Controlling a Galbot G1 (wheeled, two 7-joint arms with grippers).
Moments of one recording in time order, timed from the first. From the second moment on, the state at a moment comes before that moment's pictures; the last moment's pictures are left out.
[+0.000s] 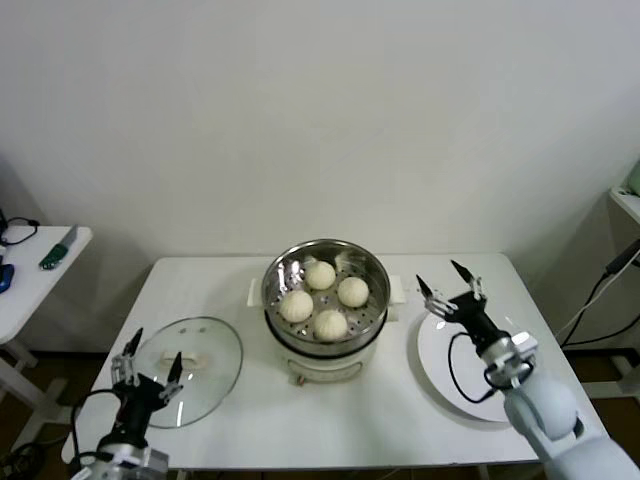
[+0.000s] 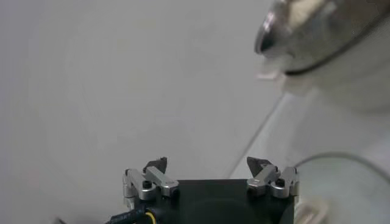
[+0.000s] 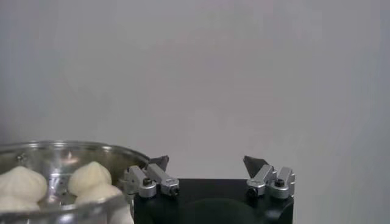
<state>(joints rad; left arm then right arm) 1.73 -1.31 -0.69 -2.15 0.80 0.13 -0.01 -1.26 0.93 0.41 1.78 0.48 0.12 -0.09</state>
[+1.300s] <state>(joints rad) 1.43 -1.29 -0.63 -1.61 1.28 0.03 -0.13 -1.50 1.15 0.59 1.75 0.29 0.11 -0.18</state>
